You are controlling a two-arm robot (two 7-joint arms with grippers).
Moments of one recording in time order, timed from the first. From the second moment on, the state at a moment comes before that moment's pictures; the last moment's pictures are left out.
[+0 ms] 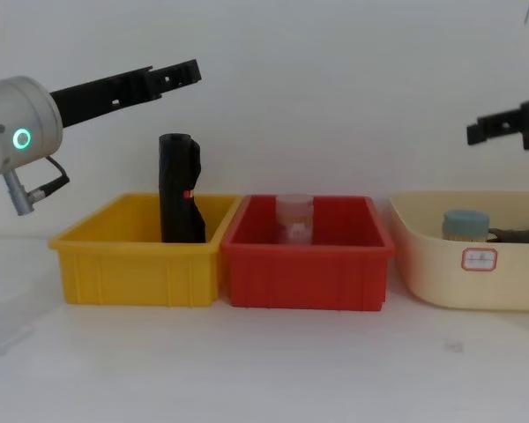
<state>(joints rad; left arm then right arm) -0.48 0.29 0.32 -1.42 -0.61 0.05 -0.27 0.63 0.35 -0.15 -1.34 0.32 0.70 0.47</state>
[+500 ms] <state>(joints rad) -0.48 0.29 0.32 -1.42 -0.61 0.05 -0.27 0.44 0.43 -0.13 -1.56 0.37 0.71 0.56</state>
